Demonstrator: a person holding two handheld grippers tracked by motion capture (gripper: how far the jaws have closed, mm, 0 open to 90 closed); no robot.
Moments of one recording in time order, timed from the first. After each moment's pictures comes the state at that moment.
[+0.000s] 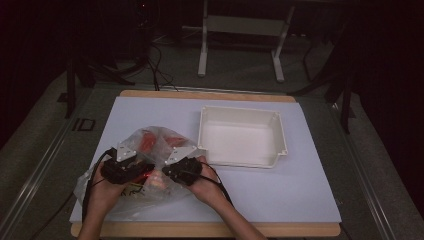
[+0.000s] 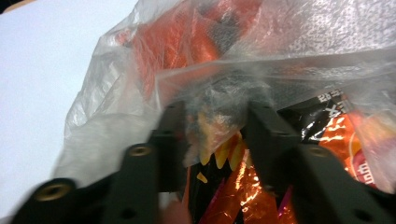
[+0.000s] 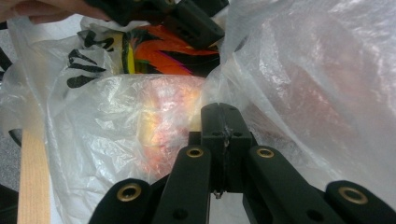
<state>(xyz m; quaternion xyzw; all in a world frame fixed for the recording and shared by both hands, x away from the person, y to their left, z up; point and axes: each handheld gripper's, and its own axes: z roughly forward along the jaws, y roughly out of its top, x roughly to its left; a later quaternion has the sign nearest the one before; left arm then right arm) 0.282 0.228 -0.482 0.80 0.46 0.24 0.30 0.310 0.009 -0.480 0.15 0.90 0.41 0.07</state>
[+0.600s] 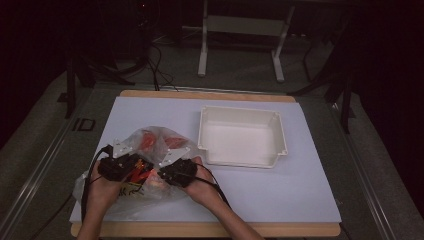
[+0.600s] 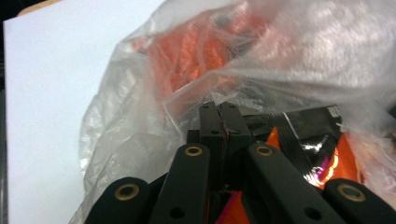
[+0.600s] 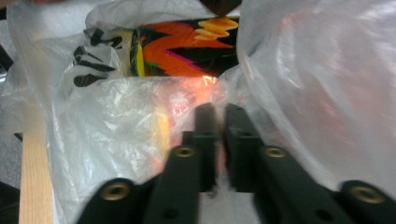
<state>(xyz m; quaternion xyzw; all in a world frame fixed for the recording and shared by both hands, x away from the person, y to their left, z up) 0.286 0.235 -0.472 0.78 0.48 0.25 0.31 0.306 0.022 -0.482 0.15 0.90 0.39 0.08</state>
